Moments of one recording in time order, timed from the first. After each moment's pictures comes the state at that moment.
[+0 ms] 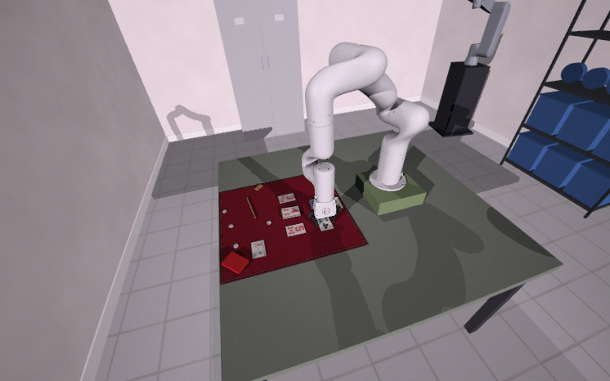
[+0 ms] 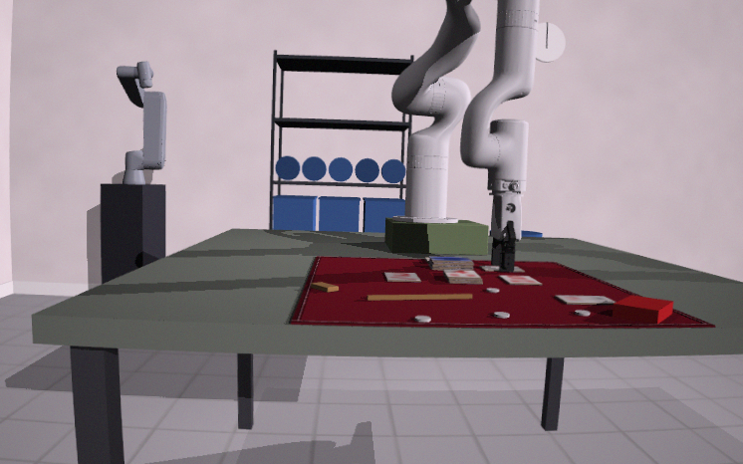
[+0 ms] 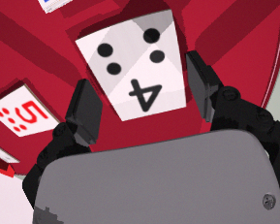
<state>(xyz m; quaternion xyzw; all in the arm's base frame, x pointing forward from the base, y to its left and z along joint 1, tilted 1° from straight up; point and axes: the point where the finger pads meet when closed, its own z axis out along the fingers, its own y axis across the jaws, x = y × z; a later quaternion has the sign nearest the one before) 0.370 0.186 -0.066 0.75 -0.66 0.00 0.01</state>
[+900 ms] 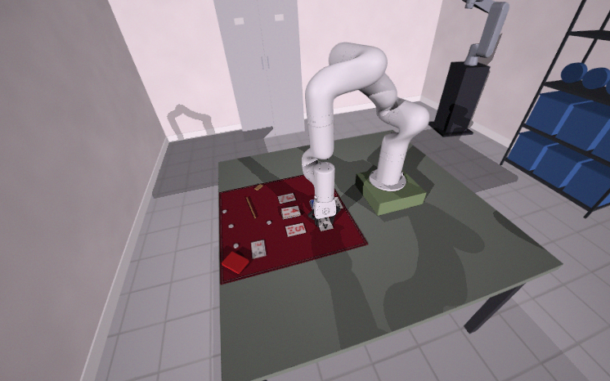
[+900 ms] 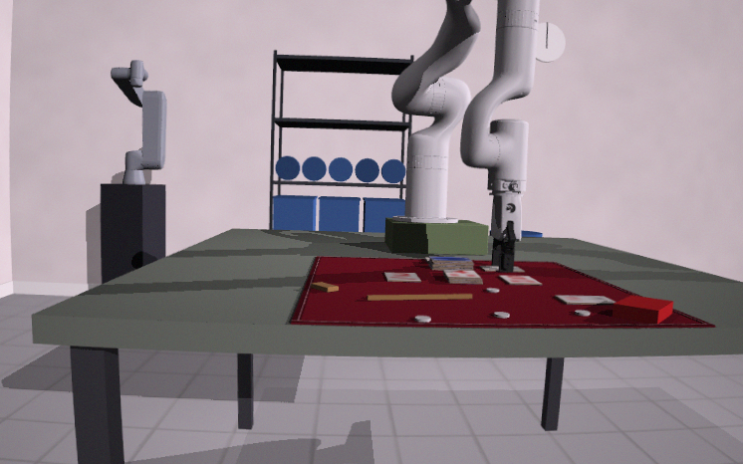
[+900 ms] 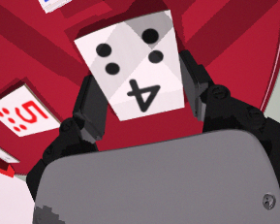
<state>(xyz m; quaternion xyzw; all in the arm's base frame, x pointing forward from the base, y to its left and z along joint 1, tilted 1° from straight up) 0.370 0.187 -0.066 0.75 -0.66 0.00 0.01</state>
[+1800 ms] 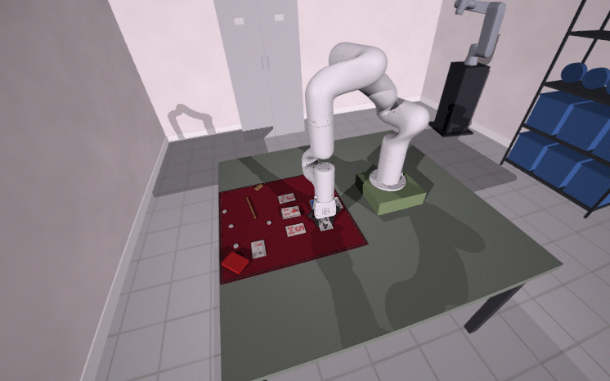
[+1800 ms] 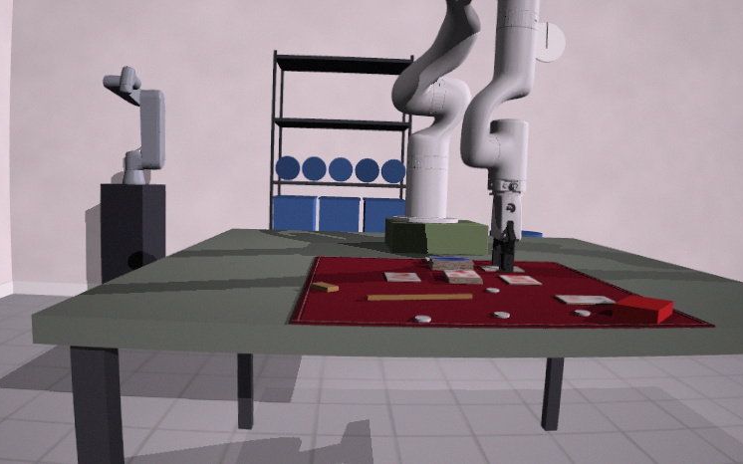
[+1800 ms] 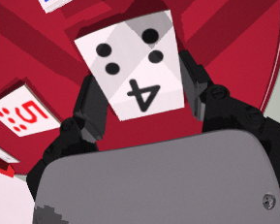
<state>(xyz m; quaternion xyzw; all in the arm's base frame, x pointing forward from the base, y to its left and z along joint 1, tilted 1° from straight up) 0.370 0.187 -0.065 0.75 -0.66 0.00 0.01</state>
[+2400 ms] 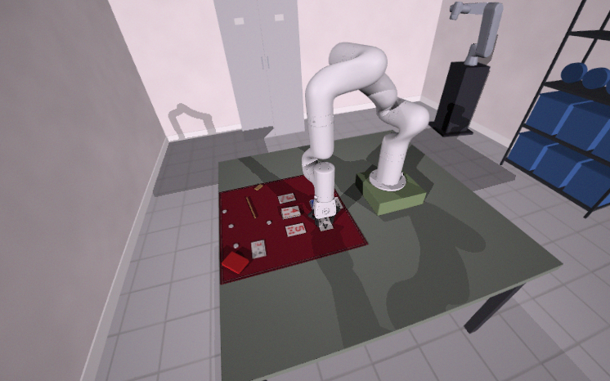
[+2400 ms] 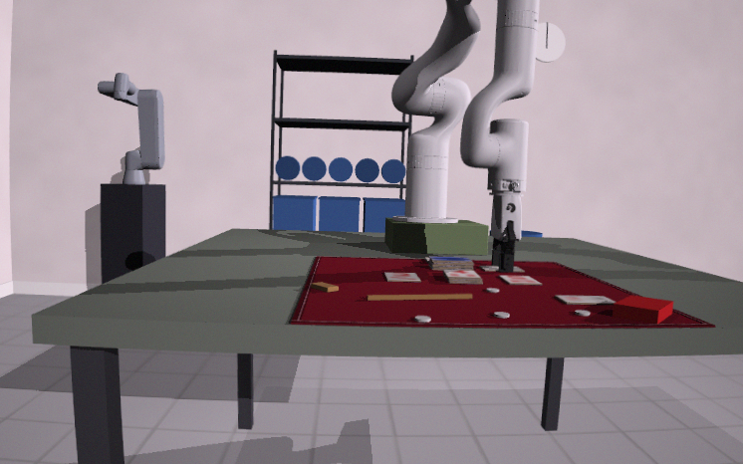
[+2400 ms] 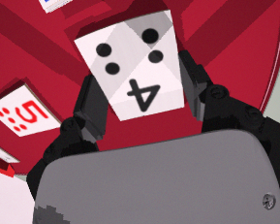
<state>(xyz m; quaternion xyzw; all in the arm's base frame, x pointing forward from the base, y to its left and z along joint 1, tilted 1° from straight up) 0.370 0.186 -0.065 0.75 -0.66 0.00 0.01</state>
